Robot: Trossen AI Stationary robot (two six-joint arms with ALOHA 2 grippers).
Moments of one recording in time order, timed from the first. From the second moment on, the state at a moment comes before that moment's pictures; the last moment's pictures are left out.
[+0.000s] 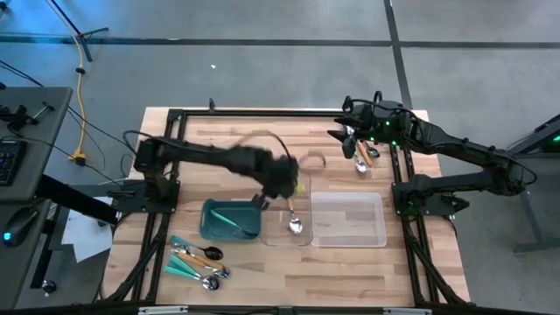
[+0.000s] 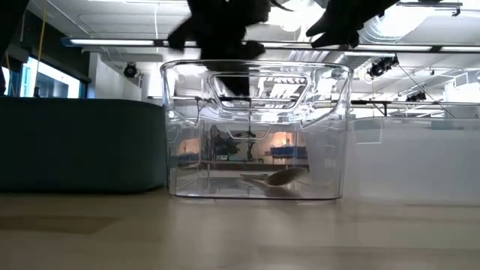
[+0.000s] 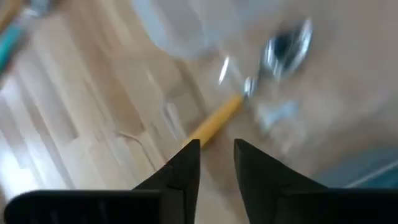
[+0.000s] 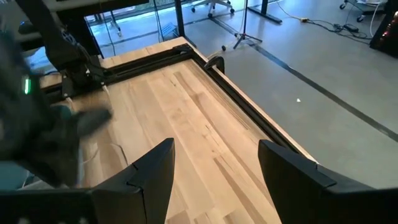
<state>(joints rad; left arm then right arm) 0.01 1.84 1.59 -0.85 0.03 0.56 -0.39 0.99 0.97 -0.37 0.04 0.09</state>
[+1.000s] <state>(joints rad) 0.14 1.02 0.74 0.36 0.14 -0.10 -0.33 0.99 0.97 -0.20 -0.24 0.13</state>
